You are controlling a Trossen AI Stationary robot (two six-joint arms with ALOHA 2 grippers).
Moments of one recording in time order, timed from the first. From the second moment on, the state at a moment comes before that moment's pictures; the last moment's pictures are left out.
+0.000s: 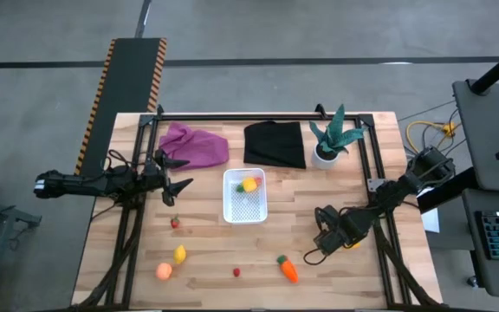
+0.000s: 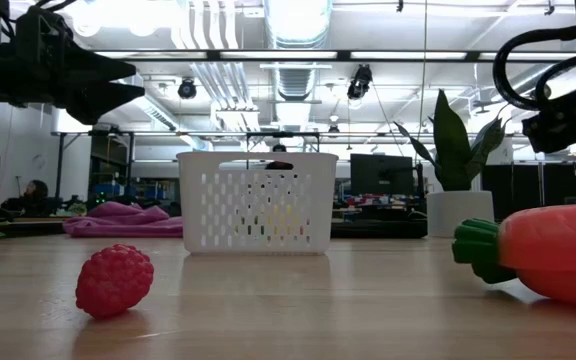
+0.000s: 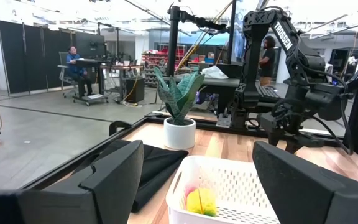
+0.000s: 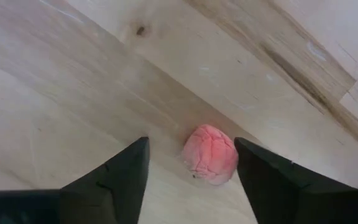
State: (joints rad) left arm -0.05 0.15 0.01 0.21 -0.32 -0.02; right arm 0.61 1.58 0.77 -0.84 0.08 1.55
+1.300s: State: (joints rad) left arm -0.05 0.15 0.01 0.21 -0.32 -0.02; right arm 0.46 1.58 1.09 -0.37 0.76 0.61
